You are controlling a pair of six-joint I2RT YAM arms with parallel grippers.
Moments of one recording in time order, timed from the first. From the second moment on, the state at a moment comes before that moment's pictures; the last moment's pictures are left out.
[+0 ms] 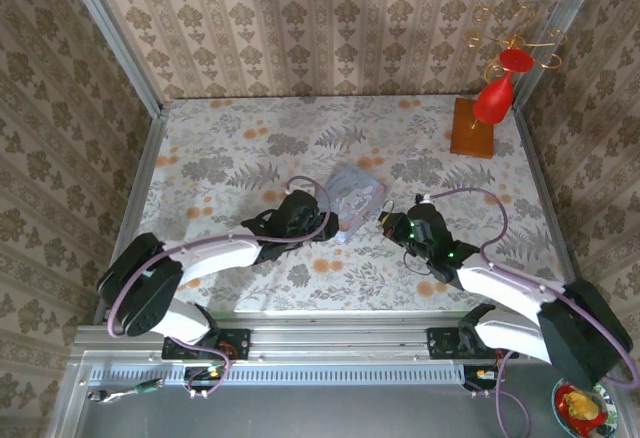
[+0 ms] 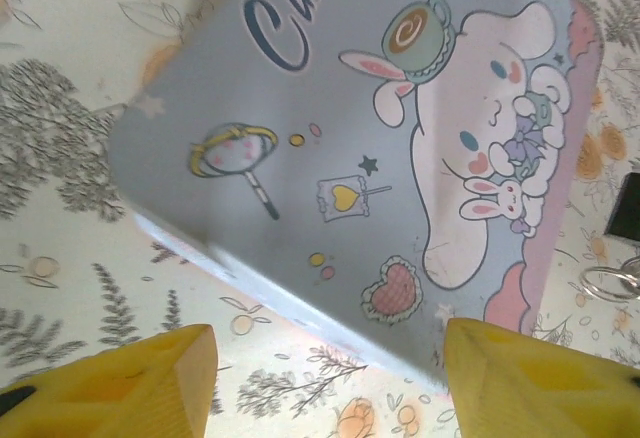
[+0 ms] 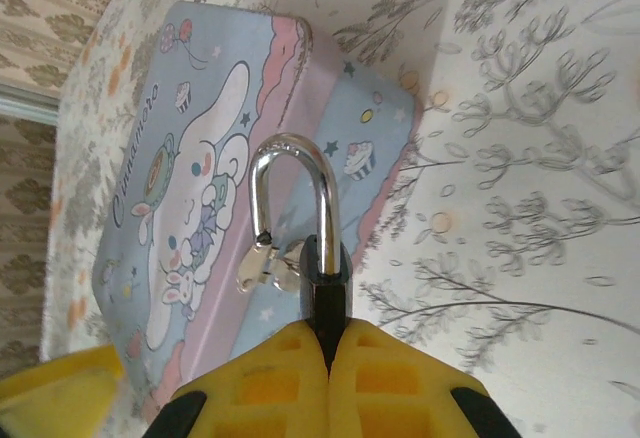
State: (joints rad) left arm -0.87 1.42 0.72 -0.02 -0.07 -0.68; right arm 0.53 1.08 0.39 0.09 0.07 1.00
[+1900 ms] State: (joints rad) left arm -0.45 0.95 0.40 0.11 -0.69 0.09; right arm 0.30 1.01 0.37 0.04 0.49 0.13
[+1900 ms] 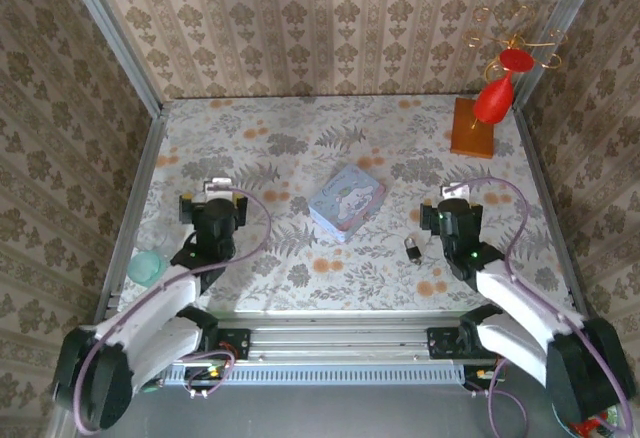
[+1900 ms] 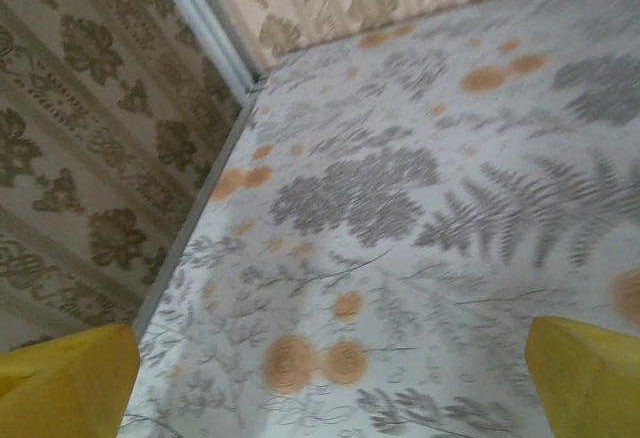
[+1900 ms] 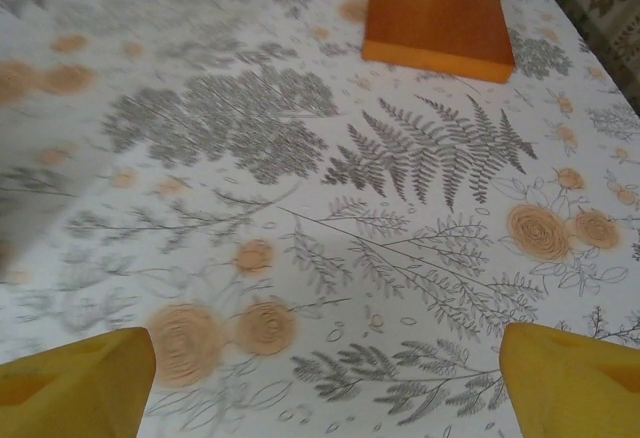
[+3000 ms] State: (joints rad) left arm -0.06 1.56 0.34 0.83 -0.10 0.17; right arm 0.05 1.54 0.38 0.79 0.21 0.05
